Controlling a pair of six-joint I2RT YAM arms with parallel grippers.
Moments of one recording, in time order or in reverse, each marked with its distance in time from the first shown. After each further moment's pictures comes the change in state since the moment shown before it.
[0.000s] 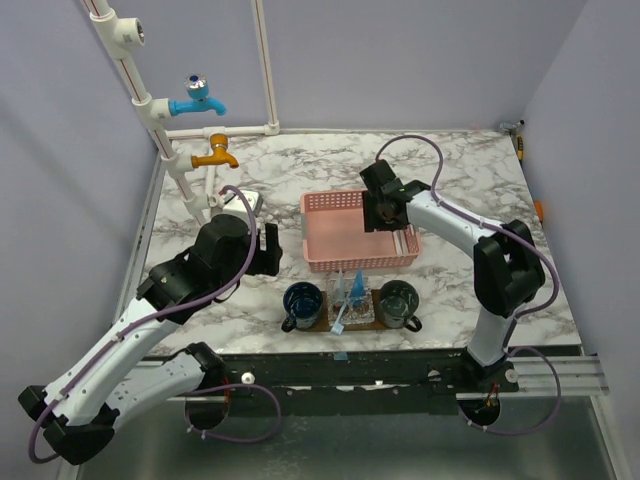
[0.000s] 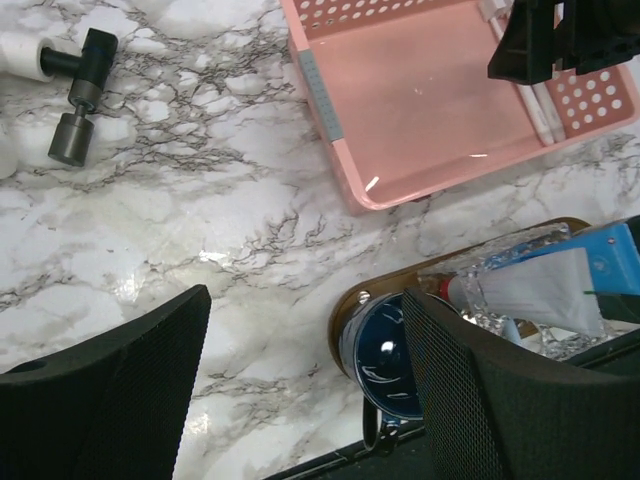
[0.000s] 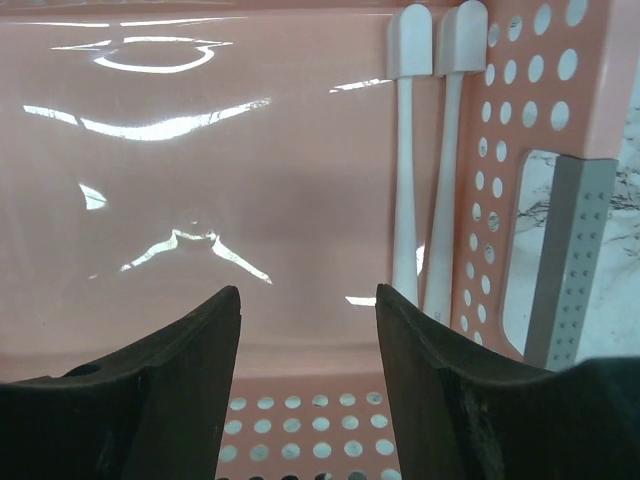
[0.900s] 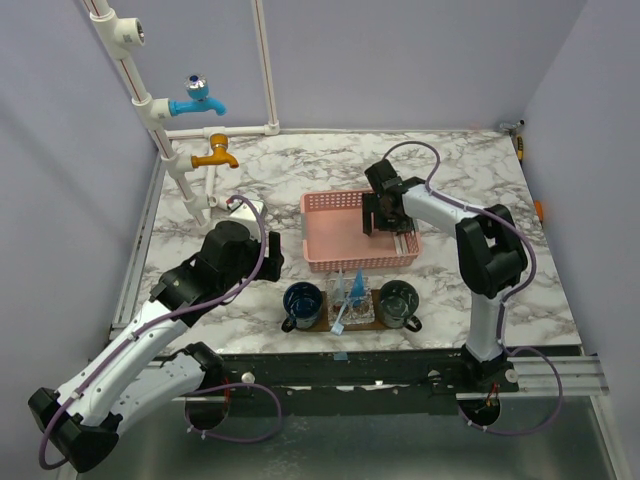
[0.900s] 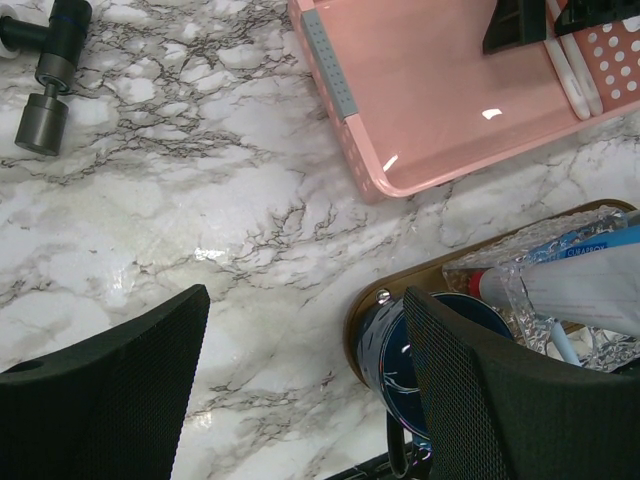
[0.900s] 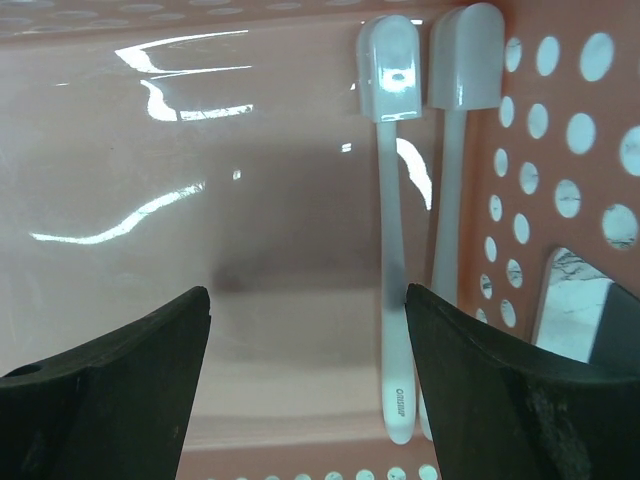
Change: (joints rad) left arm 0.098 -0.021 -0.192 0.142 0.097 0.064; right arm -0.080 0.176 0.066 0.002 -0.069 0.005
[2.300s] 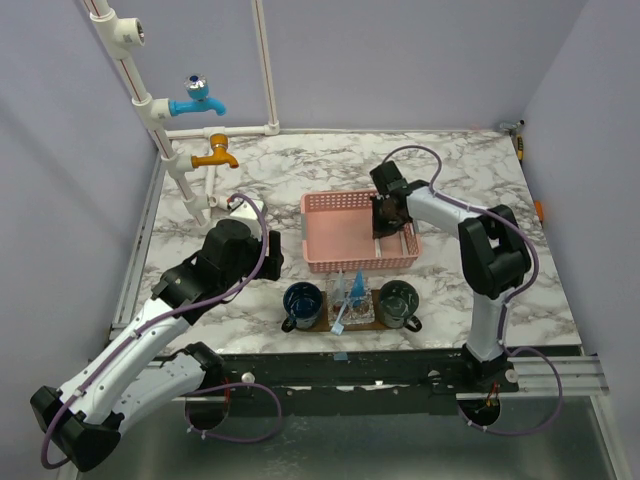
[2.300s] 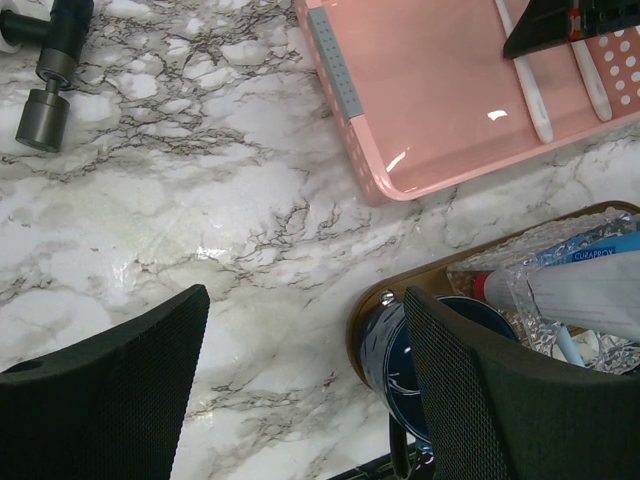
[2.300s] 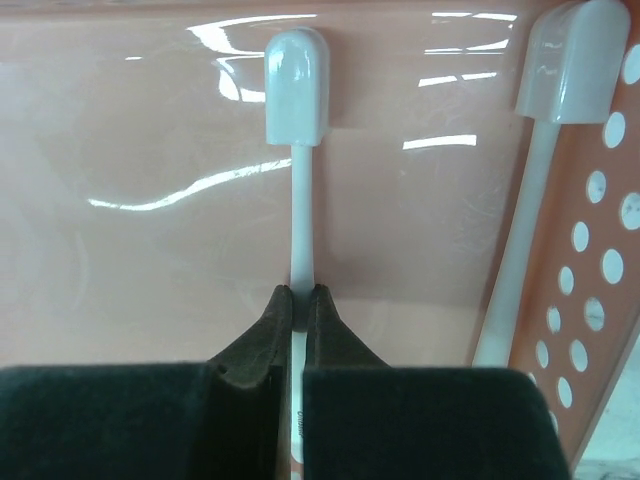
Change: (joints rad) left arm 0.015 0.016 0.000 0.003 0.007 0.001; right arm -0.019 0.004 -0.041 0.071 -0.175 -0.013
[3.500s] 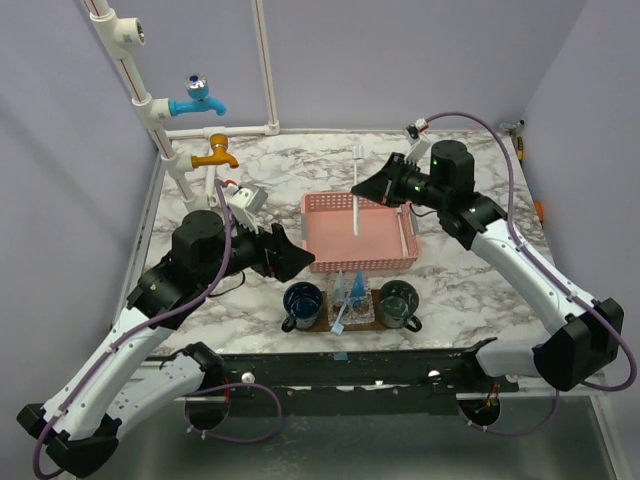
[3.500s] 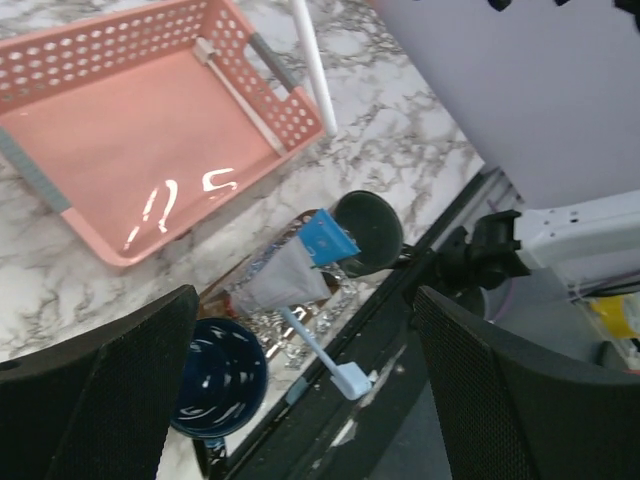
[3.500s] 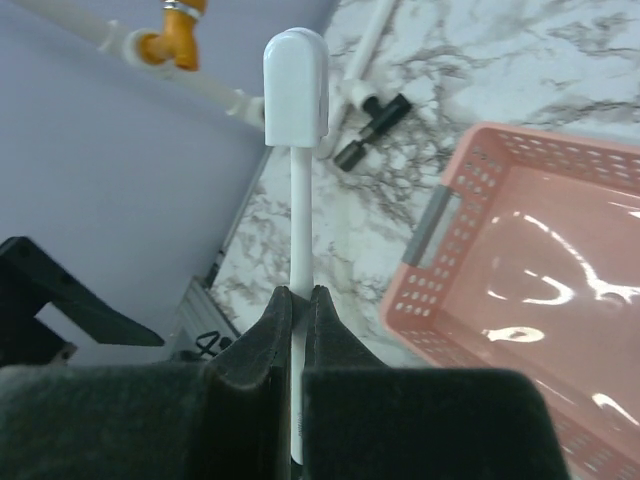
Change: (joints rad) left arm 0.000 -0.054 0.148 0.108 0.460 -0.130; right arm 0.017 -0.657 -0.175 0.366 -0.463 0.217
